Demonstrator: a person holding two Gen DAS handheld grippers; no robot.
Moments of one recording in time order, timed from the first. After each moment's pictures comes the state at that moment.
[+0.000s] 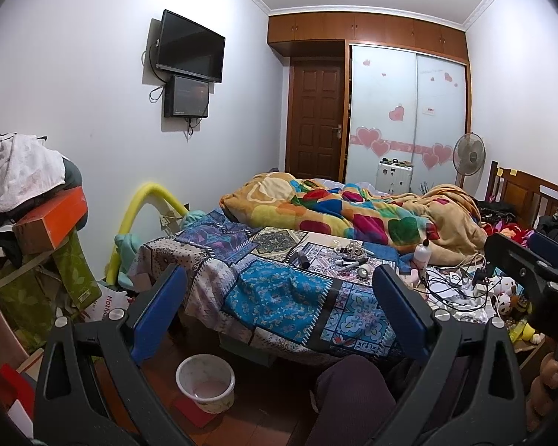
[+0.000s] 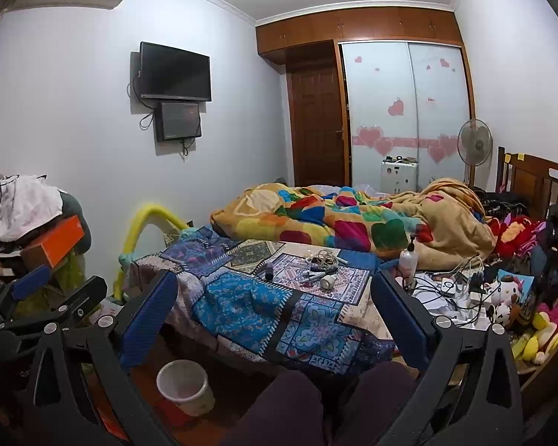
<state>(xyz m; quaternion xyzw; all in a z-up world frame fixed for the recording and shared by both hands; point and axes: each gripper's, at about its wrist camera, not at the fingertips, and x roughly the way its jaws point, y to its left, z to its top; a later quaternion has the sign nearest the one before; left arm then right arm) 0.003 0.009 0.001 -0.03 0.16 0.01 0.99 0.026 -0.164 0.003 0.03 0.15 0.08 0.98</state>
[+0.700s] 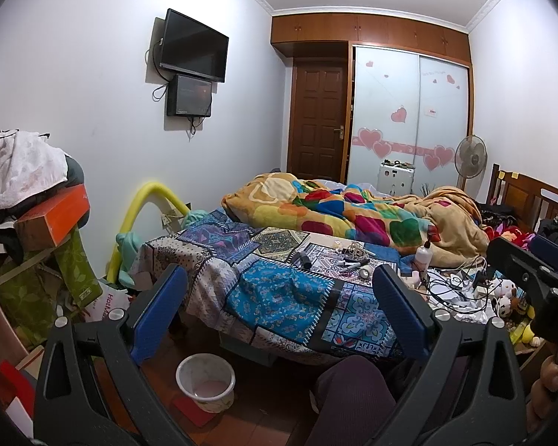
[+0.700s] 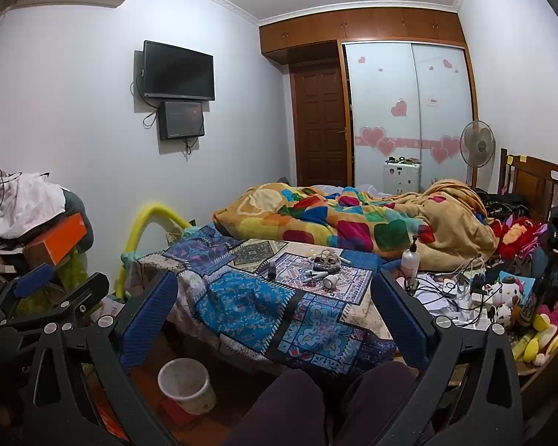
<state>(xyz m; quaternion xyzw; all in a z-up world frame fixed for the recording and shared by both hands) 0.004 0.013 -0.001 -0.03 0.16 0.01 0.99 0.025 -0.161 0.002 0.03 0.15 0.08 0.98</state>
